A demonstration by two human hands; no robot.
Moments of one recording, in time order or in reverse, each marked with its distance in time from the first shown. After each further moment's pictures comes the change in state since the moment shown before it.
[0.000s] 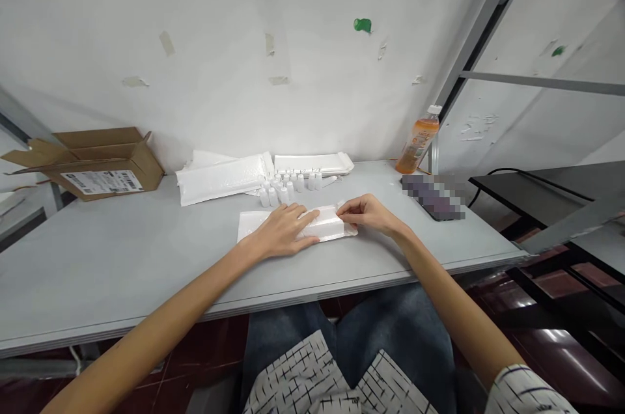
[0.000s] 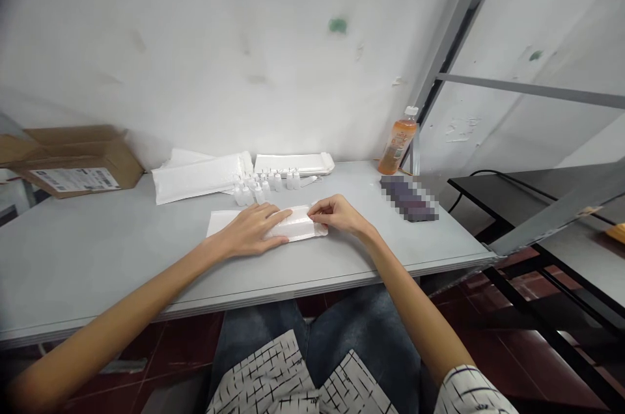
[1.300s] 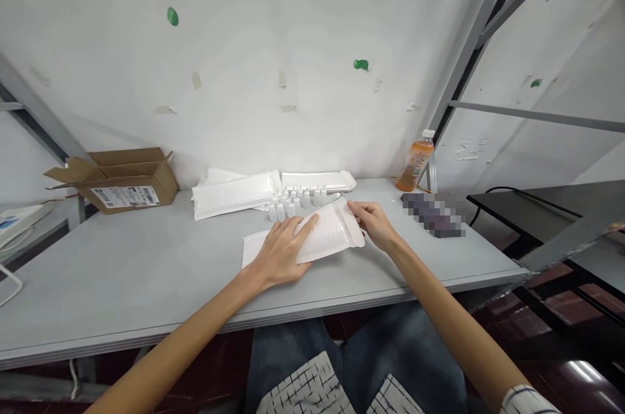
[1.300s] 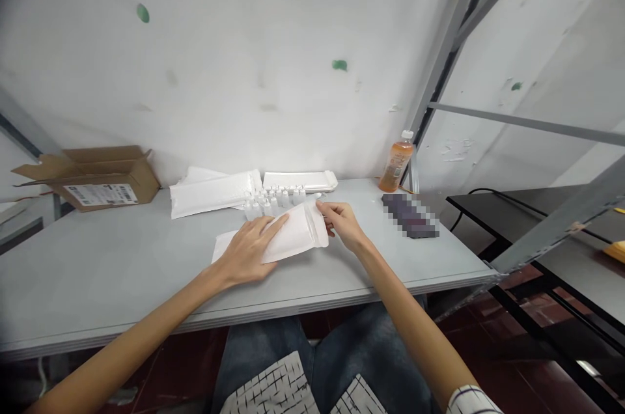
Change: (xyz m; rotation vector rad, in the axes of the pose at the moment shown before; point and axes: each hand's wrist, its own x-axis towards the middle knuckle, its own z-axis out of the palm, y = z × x) left_hand -0.025 0.020 -0.008 -0.071 0.199 -0.193; right_hand 0.007 -0.010 0.016 0.312 0.277 -0.111
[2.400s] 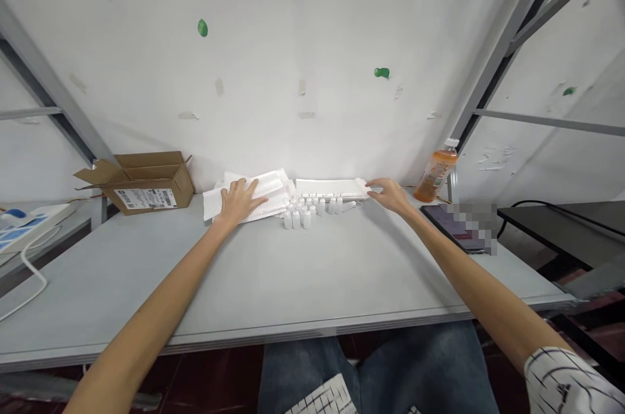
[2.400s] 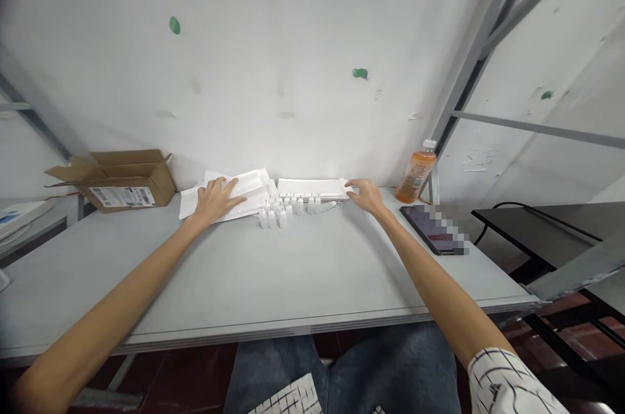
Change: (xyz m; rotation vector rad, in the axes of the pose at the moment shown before) left_hand 0.016 -0.203 -0.009 0.468 0.085 -0.470; right_hand 0.112 0.010 -0.073 -1.181 0.236 -0.187
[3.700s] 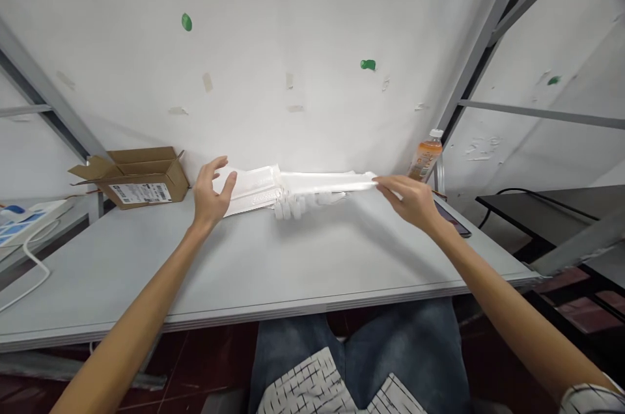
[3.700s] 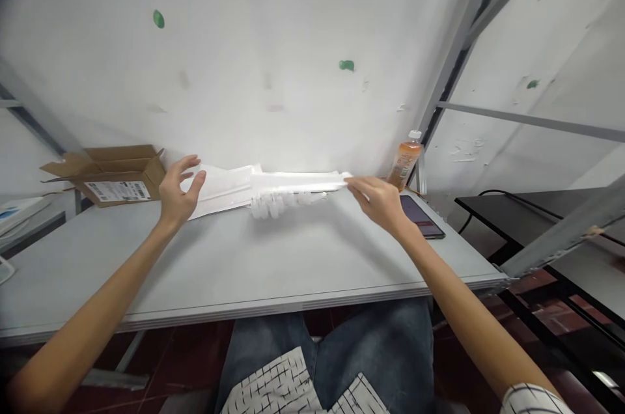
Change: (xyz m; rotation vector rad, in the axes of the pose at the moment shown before) left_hand -0.034 0.022 -0.081 -0.681 0.550 -0.076; right_hand -0.089 -0.026 -0.073 -0.078 0.269 -0.388
